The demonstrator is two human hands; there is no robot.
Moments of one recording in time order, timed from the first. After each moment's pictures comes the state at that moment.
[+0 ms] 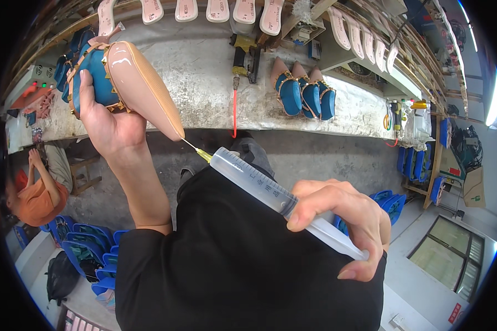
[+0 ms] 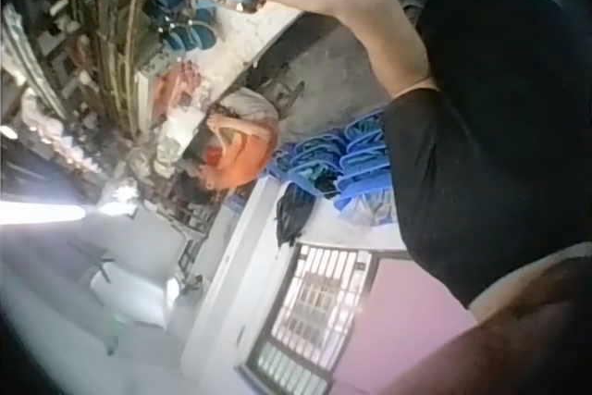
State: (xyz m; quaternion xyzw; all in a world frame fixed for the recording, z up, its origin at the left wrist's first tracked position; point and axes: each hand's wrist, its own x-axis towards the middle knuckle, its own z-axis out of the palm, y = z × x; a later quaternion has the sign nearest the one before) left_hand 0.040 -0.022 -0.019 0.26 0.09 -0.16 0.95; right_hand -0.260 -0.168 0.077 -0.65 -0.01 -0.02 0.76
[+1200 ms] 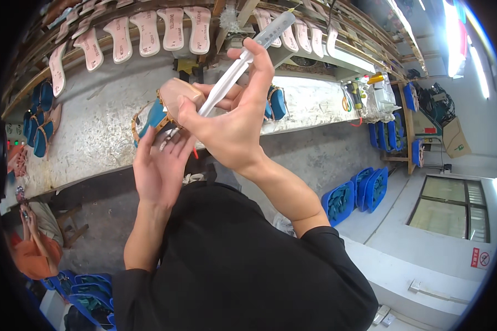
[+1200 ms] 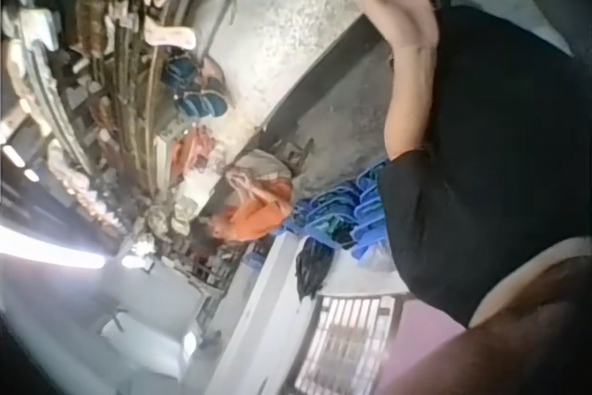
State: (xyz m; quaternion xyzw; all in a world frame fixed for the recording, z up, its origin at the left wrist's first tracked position) left_hand -0.072 -0.057 -0.058 0.21 0.12 -0.50 0.83; right_hand -0.150 -0.185 0.010 -0.72 0.25 -0.43 0.49
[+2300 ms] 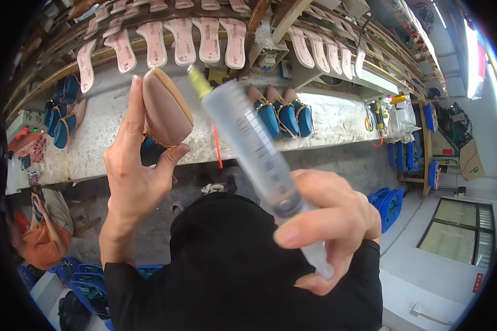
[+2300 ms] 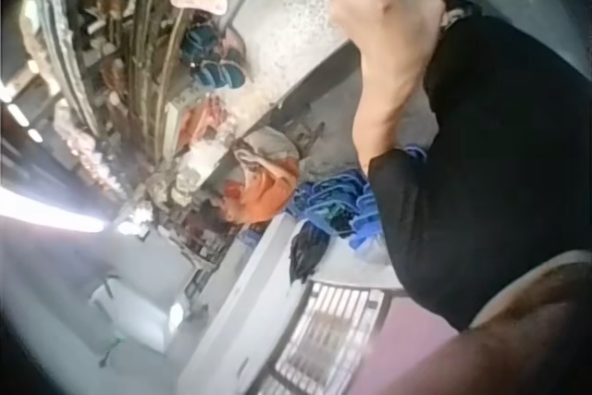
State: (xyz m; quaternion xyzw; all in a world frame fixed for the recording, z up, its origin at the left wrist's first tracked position) left_hand 0.017 -0.036 0.019 0.68 -0.54 -0.01 0.49; right_hand -0.230 -0.188 0.101 -0.82 -0.07 -0.19 0.53
